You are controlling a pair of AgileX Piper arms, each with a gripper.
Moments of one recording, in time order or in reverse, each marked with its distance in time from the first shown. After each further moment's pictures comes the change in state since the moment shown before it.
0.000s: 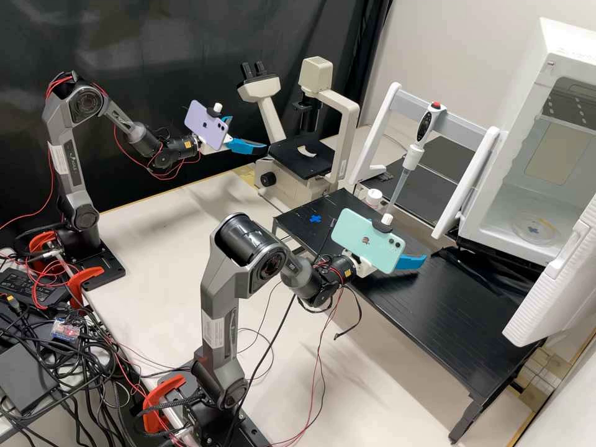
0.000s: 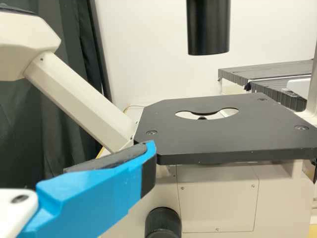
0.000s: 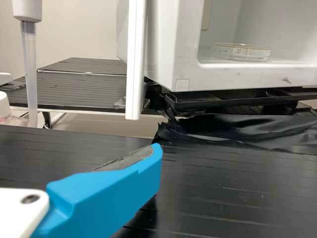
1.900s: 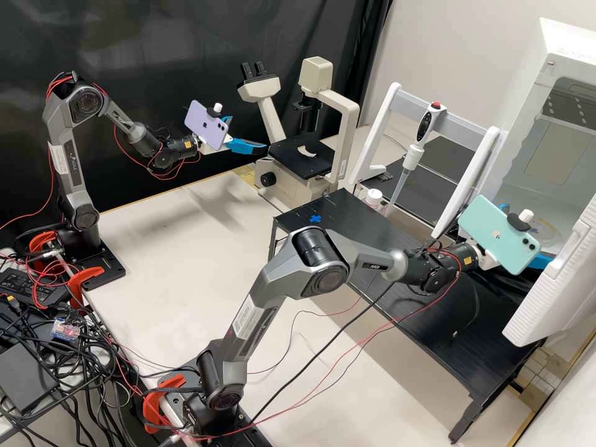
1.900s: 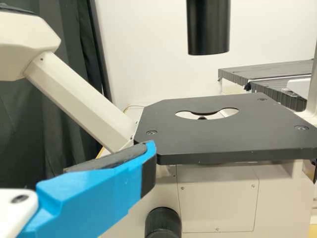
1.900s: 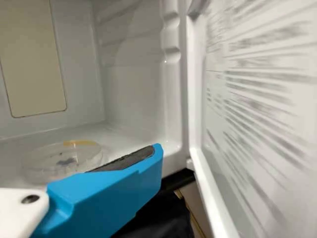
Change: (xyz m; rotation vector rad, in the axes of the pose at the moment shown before) left arm 0.000 0.000 0.000 0.000 0.000 0.000; right arm 0.156 0.177 0.055 0.122 -0.086 0.315
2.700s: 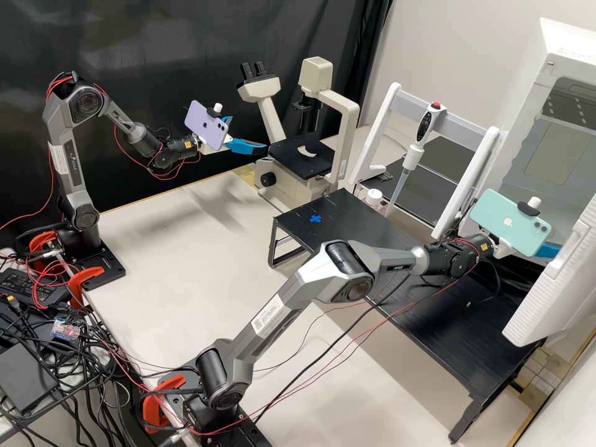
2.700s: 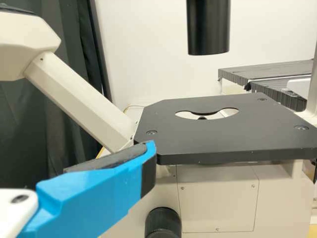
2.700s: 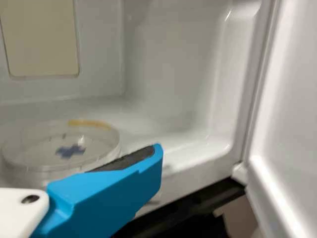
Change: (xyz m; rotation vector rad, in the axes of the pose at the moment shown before) left arm 0.000 0.000 0.000 0.000 0.000 0.000; right arm 0.060 -0.041 0.010 -0.104 -0.023 -0.129
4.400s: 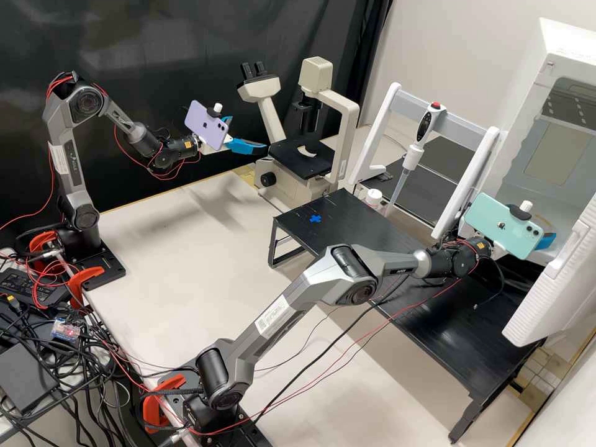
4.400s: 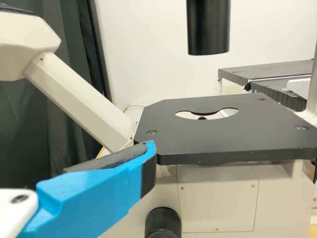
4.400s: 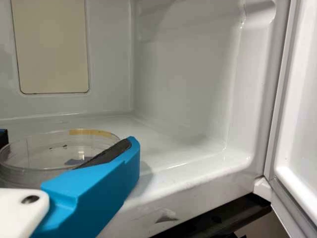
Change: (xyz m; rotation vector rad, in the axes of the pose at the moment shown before) left arm 0.000 0.000 0.000 0.000 0.000 0.000; right arm 0.009 -0.012 0.004 0.015 0.029 -0.066
